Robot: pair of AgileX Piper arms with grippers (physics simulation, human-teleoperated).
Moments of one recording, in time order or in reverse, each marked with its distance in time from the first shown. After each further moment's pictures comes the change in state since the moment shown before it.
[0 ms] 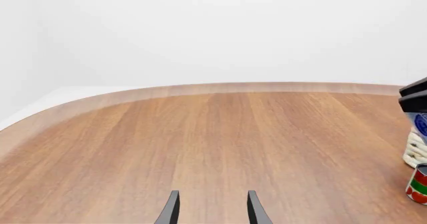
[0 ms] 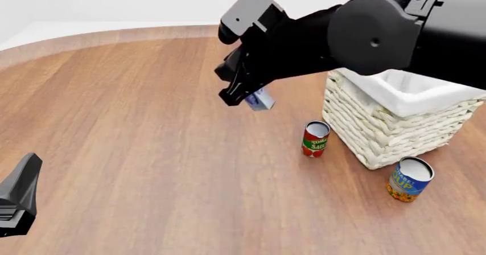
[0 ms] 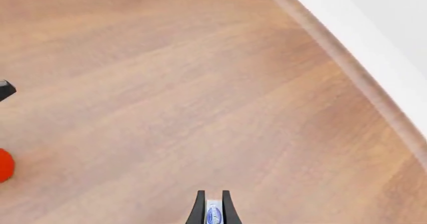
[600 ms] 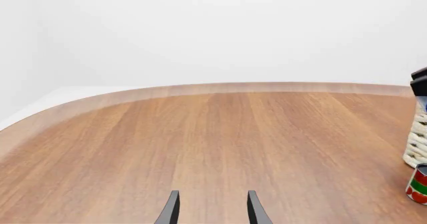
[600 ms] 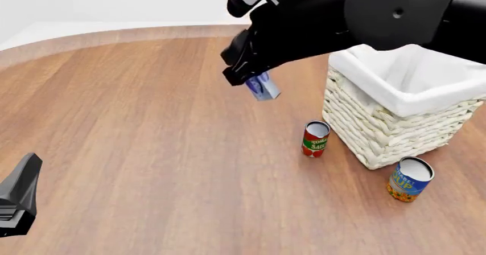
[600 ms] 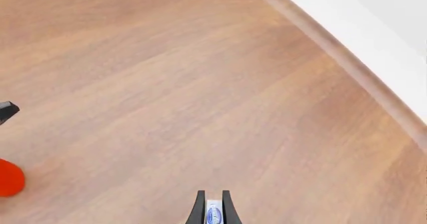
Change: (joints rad) left arm 0.000 0.000 0.000 0.000 0.000; right arm -0.019 -0.023 -0.064 0.079 0.075
